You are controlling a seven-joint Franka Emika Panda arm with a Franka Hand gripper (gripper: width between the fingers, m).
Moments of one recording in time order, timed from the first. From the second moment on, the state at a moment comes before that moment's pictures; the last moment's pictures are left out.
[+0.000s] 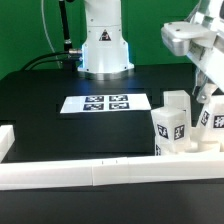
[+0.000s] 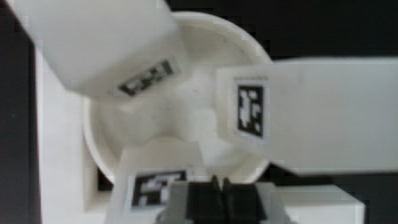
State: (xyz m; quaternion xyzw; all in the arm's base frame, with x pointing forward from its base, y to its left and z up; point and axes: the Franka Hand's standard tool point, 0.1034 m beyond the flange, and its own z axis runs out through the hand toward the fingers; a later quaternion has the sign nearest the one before) arm 0.612 0.114 0.097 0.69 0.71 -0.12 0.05
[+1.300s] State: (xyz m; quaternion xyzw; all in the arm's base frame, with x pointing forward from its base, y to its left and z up) arm 0.628 0.131 0.083 0.77 0.62 -0.13 0.04
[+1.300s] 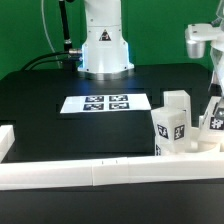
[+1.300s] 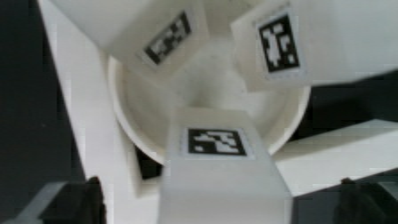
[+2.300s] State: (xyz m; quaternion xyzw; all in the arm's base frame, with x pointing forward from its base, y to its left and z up) arm 0.624 0.124 0.073 0.90 0.42 -0.11 0.07
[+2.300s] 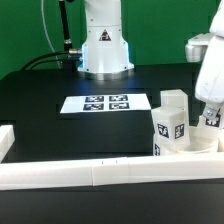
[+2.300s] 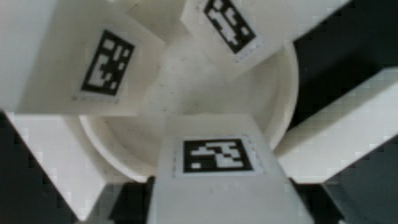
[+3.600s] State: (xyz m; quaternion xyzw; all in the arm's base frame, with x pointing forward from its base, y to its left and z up) arm 0.627 0.115 0.069 0.92 -0.37 -0.09 -0.03
